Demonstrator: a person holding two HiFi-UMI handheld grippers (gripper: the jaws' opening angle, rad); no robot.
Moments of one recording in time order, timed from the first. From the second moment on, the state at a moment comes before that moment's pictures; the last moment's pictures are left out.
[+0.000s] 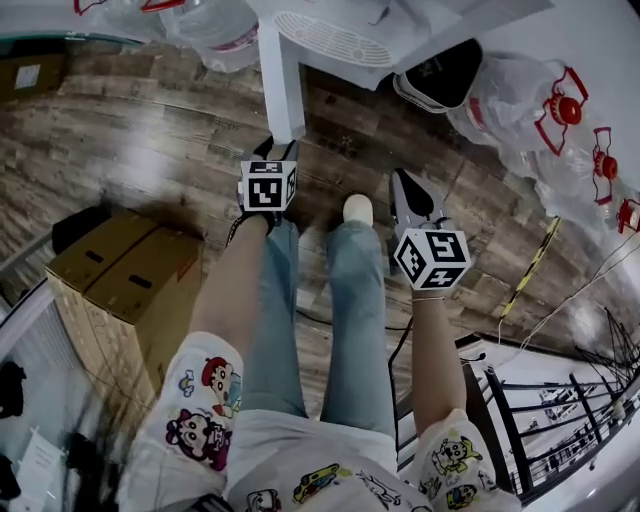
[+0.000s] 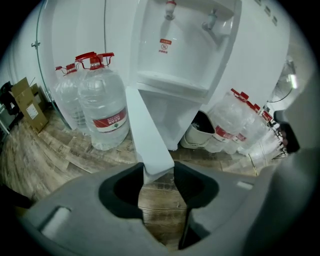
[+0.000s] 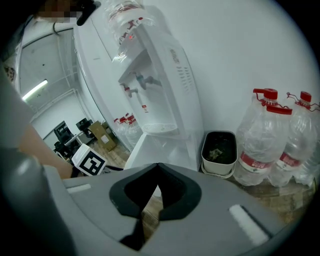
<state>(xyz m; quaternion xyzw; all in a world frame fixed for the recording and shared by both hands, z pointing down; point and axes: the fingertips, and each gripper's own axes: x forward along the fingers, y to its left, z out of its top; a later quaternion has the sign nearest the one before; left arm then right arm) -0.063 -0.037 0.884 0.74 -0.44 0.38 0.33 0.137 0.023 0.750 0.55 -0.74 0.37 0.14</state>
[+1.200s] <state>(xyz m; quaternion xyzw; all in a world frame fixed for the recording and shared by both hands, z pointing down) 0.103 -0.077 0.883 0.78 -0.33 0.46 0.27 0.242 0.031 0.775 0.62 -0.66 0.42 0.07</state>
